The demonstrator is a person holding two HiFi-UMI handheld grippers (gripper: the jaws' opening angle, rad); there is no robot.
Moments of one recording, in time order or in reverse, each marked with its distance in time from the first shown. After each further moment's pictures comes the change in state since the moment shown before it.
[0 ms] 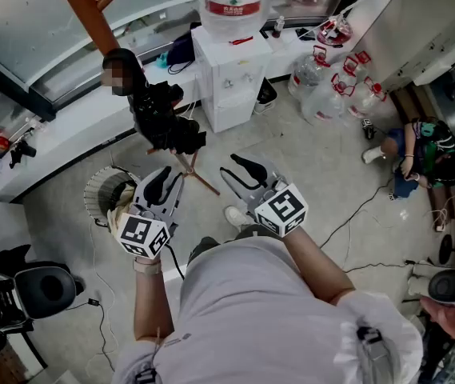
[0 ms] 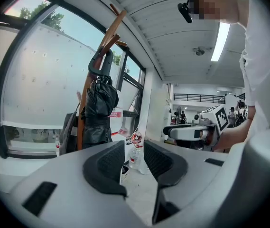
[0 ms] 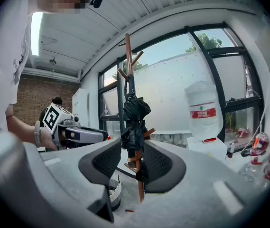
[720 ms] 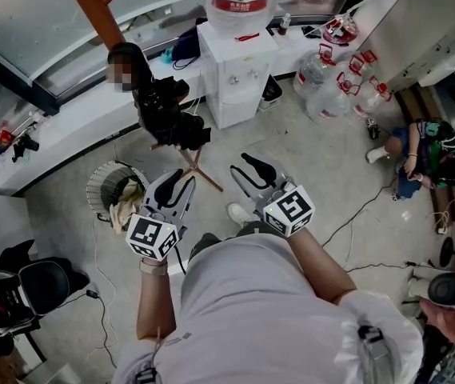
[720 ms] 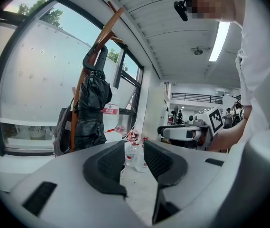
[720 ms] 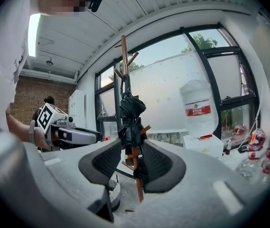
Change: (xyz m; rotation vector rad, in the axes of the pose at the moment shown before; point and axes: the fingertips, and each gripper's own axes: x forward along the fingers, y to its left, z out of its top) left arm 0.001 -0.021 -0.016 -0.005 0.024 -0.035; right arm -0.011 -0.010 -0.016 0.027 -0.016 -0.037
